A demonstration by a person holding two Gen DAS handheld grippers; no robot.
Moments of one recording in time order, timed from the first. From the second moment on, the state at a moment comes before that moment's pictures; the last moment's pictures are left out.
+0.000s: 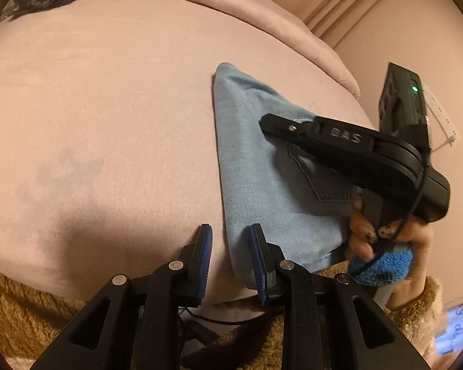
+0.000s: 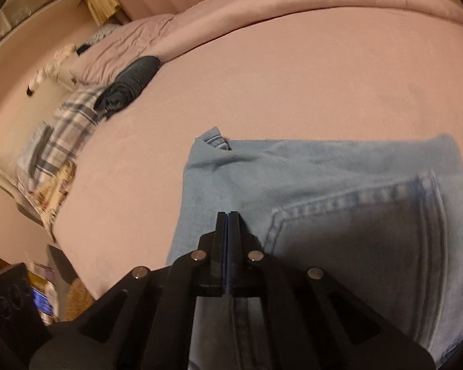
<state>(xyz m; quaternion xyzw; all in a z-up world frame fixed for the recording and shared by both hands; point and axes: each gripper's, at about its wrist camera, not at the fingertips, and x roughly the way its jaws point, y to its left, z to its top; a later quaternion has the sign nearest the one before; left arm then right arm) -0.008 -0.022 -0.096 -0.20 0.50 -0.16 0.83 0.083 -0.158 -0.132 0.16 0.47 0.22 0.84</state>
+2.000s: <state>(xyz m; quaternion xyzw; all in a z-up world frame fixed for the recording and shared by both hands) 0.076 -0.073 -0.102 -0.11 0.49 -0.16 0.85 0.027 -0.291 -0.149 0.27 0.44 0.19 0.83</state>
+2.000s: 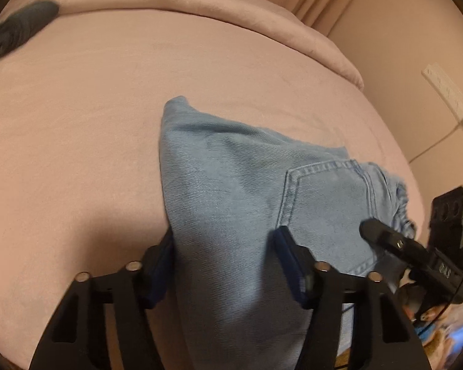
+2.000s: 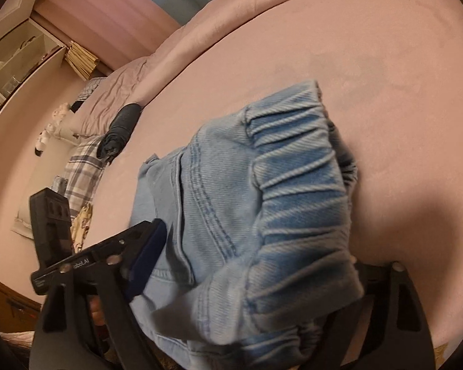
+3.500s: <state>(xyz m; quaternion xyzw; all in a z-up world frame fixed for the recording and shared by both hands) 0.112 -0.020 -0.089 -0.11 0.46 -0.03 0.88 0.096 -0.219 -0.138 0.22 0.45 0.16 0.85</state>
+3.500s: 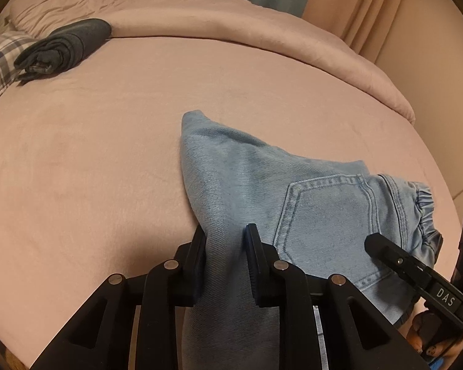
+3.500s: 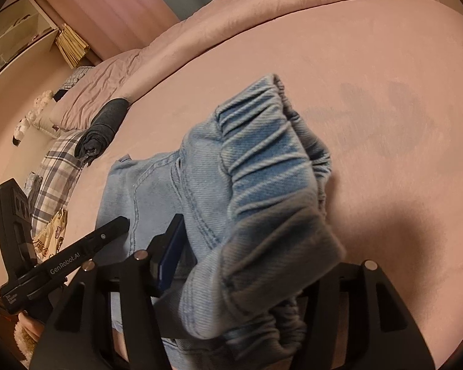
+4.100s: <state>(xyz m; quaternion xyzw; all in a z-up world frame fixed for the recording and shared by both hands) 0.043 -0.010 -0.015 -0.15 0.40 -0.04 0.90 0.044 -0.229 -0.070 0.11 0.38 0.04 0.92</state>
